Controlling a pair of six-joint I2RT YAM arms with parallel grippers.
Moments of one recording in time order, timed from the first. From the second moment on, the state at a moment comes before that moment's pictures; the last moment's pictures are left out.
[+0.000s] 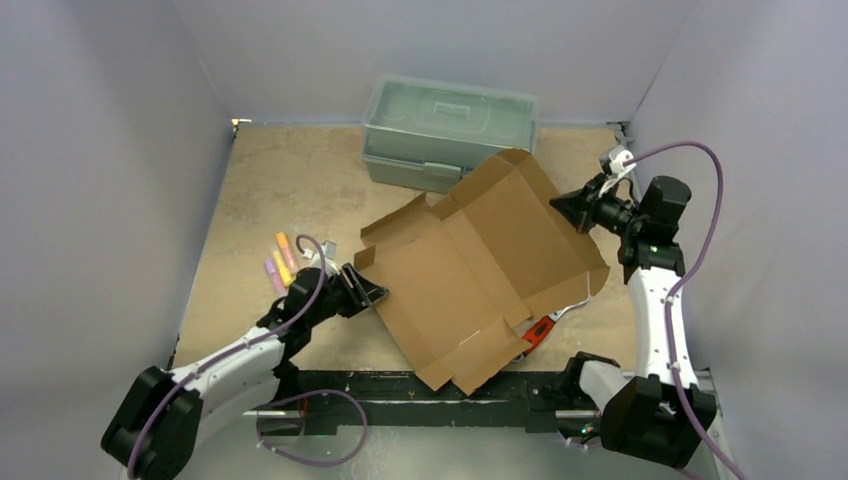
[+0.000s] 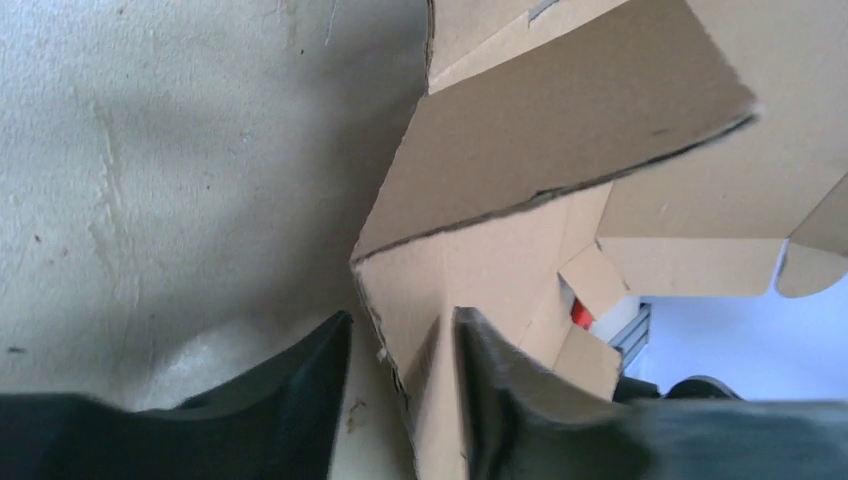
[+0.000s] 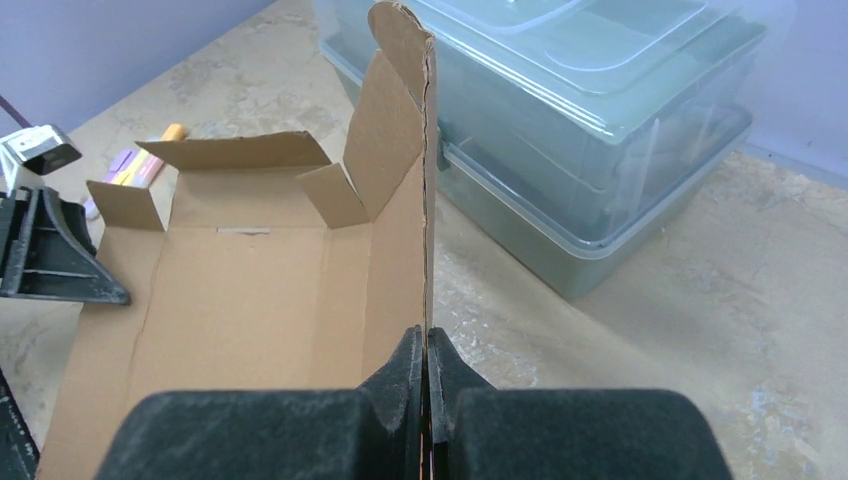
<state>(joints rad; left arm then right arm) -0.51 0.86 0.15 0.23 0.18 -1.01 -0.27 1.02 0.87 -0.18 -0.97 -0.13</state>
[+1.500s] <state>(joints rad) -0.52 0.75 0.51 0.02 0.12 -0.37 -0.28 1.41 0.96 -0.39 -0.84 -0.29</state>
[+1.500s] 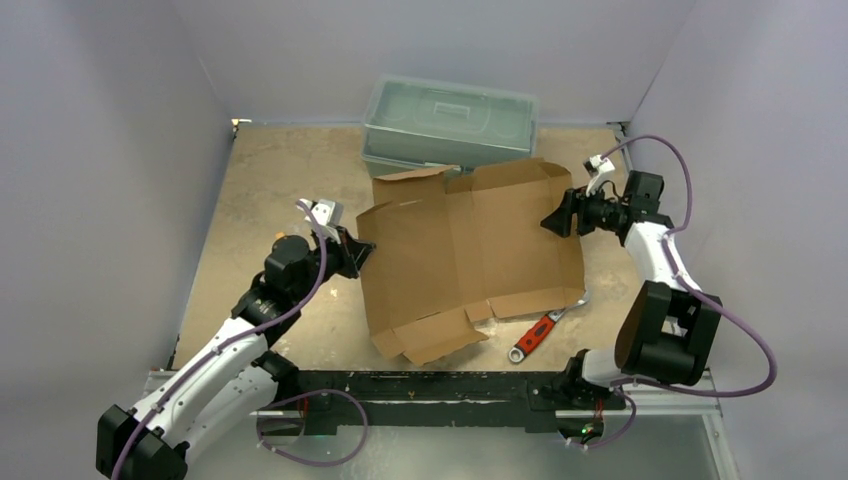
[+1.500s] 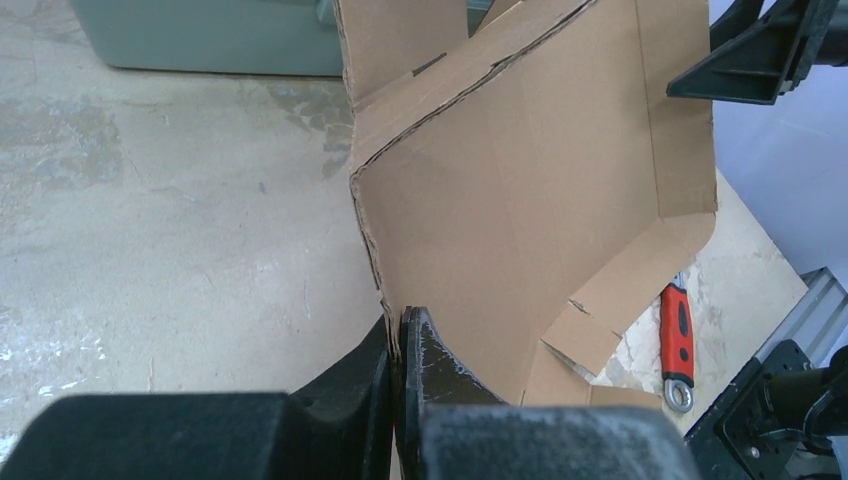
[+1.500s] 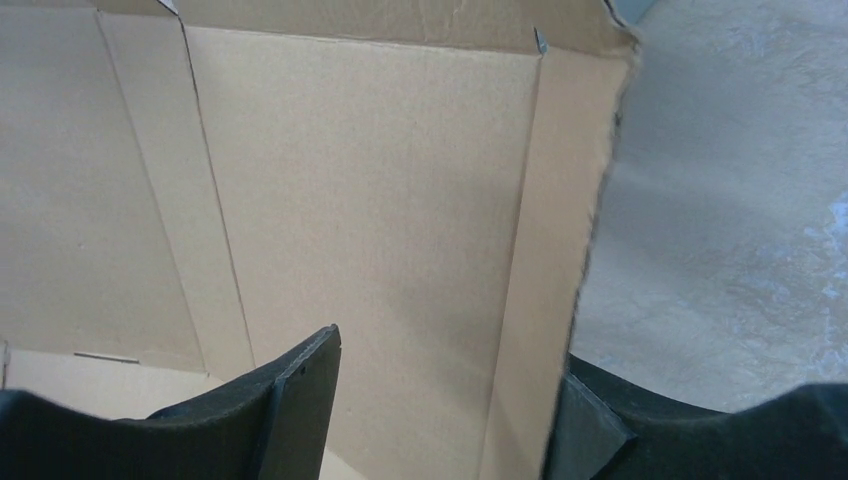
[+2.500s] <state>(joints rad) -0.52 0.69 0.53 -0.02 0.07 -0.31 -0.32 1.41 0.95 -0.41 -1.15 -0.37</state>
